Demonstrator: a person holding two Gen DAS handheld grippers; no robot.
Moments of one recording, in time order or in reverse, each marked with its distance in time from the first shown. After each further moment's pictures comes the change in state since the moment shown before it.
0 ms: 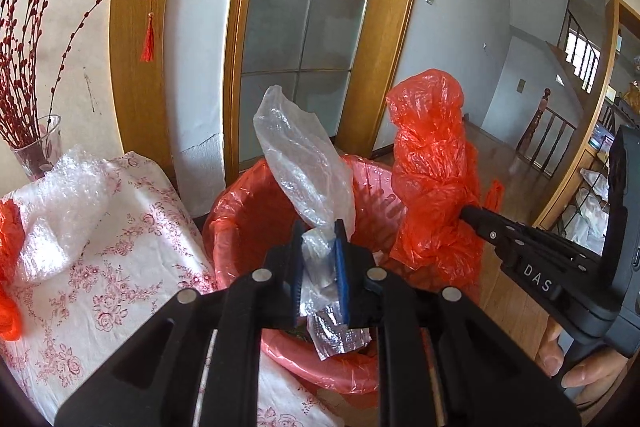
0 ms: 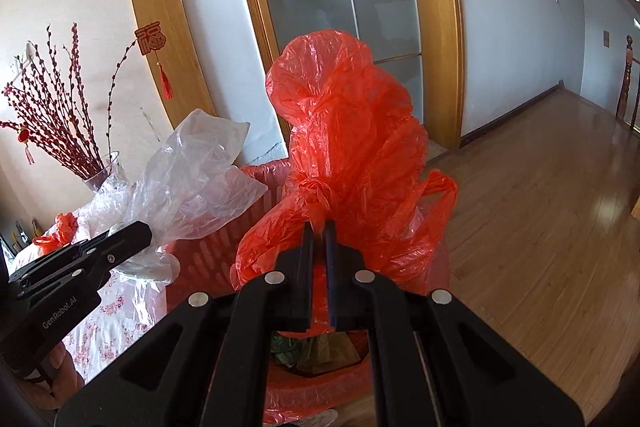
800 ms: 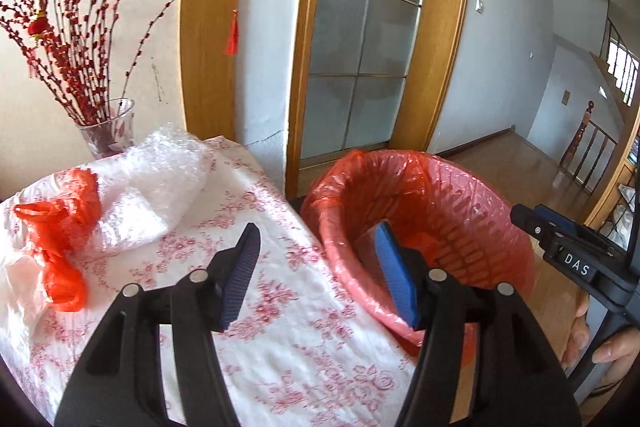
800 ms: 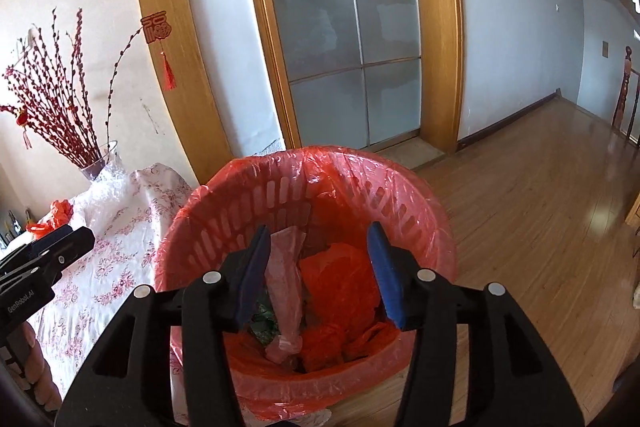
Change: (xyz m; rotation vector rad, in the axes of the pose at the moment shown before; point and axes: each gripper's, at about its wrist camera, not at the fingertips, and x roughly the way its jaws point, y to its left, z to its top) left arm -0.049 0.059 -0.024 -0.067 -0.030 0.209; right arm -0.003 0.016 -0.014 -0.043 -0.009 -0.016
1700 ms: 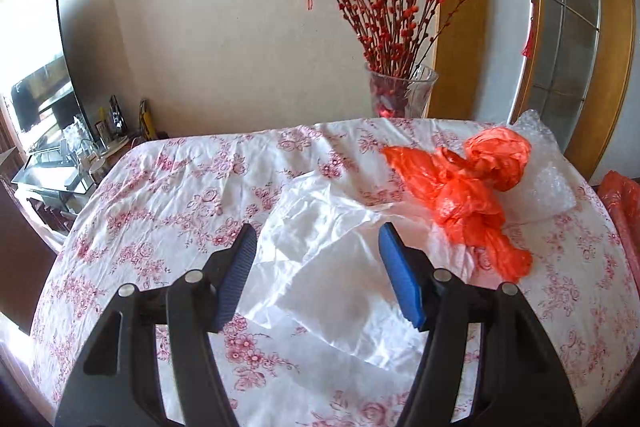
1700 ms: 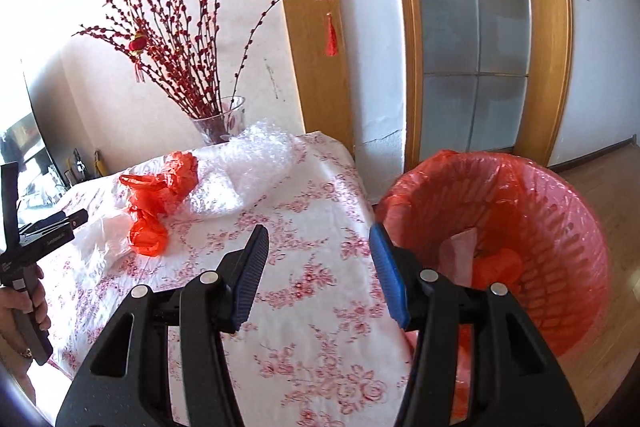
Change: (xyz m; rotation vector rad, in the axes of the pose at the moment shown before) left arm -0.081 0.275 -0.048 -0.225 0.077 0.549; right arm 0.001 0.170 -0.018 -0.190 0.058 0.280
